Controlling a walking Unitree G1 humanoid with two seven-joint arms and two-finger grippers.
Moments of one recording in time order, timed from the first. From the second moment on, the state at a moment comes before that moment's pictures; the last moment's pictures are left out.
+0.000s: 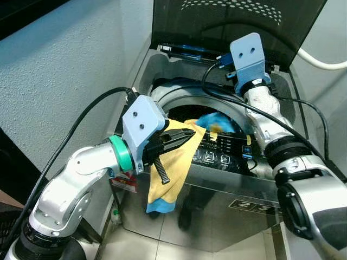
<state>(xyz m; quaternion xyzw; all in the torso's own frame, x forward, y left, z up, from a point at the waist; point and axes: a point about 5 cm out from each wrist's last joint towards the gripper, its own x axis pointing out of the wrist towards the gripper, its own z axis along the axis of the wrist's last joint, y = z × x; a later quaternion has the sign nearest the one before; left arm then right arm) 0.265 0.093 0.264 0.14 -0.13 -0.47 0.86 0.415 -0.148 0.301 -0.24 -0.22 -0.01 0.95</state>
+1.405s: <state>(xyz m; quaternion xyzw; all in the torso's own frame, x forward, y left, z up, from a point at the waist) 0.261 0.098 0.266 0.15 -0.12 -0.48 0.85 0.316 -0.095 0.238 -0.15 -0.12 0.54 0.82</state>
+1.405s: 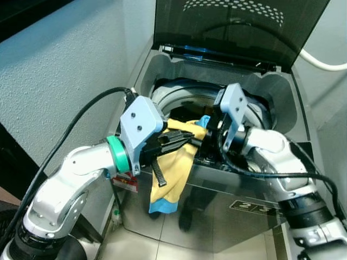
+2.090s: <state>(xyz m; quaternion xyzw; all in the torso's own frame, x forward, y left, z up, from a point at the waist) 0.256 0.100 0.265 0.16 -0.12 -0.49 0.85 0.318 -0.105 0.222 -0.23 -0.07 0.52 0.82</state>
